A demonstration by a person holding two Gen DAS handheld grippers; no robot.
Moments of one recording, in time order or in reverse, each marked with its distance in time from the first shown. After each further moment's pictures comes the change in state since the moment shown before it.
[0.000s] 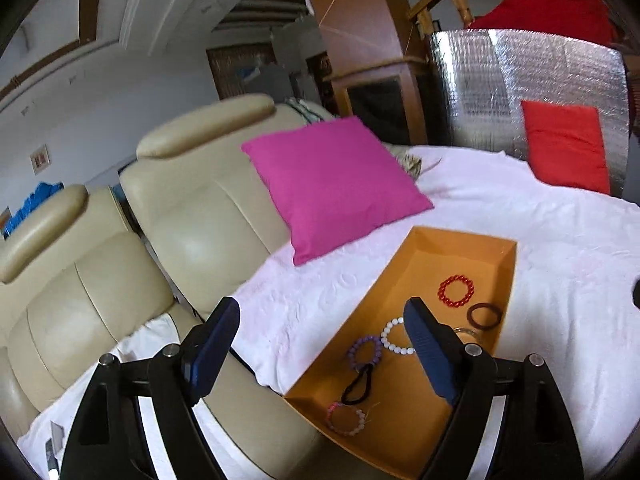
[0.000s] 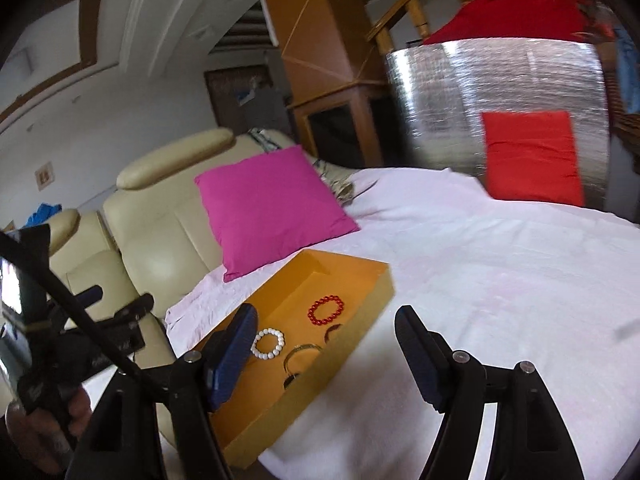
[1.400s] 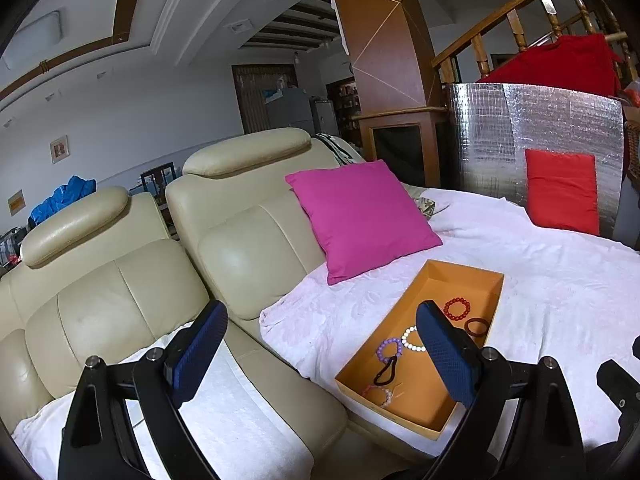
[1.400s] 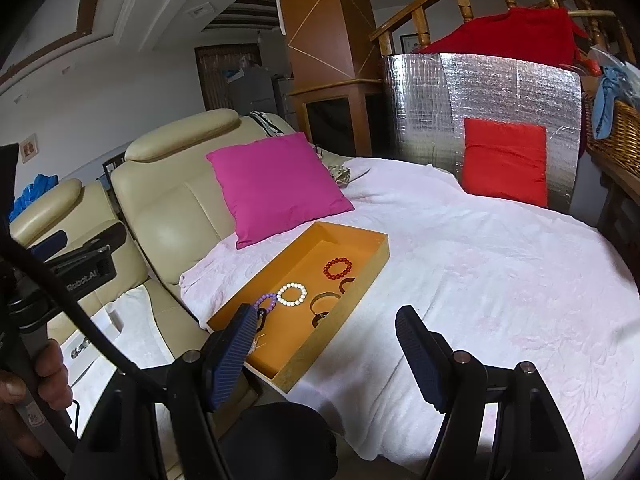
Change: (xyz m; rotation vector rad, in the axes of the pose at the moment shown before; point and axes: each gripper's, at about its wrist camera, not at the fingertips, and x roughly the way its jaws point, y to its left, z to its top) left arm -0.114 0.080 0.001 -0.091 -0.088 0.012; right arm -0.113 0.091 -0.014 -0.063 0.083 -0.100
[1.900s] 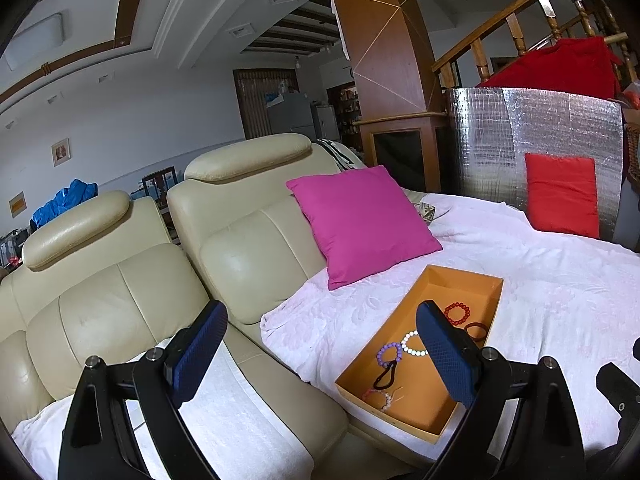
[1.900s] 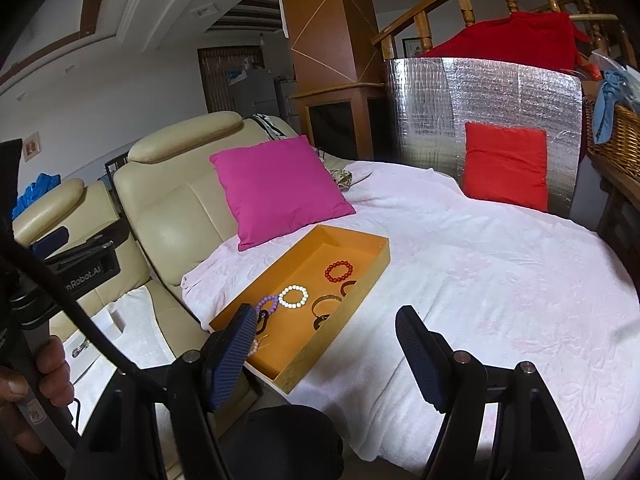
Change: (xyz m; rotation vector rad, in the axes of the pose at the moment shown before) left arm -0.003 -0.001 0.001 0.004 -0.016 0.002; right arm -0.002 -0.002 0.000 -0.005 -0.008 0.003
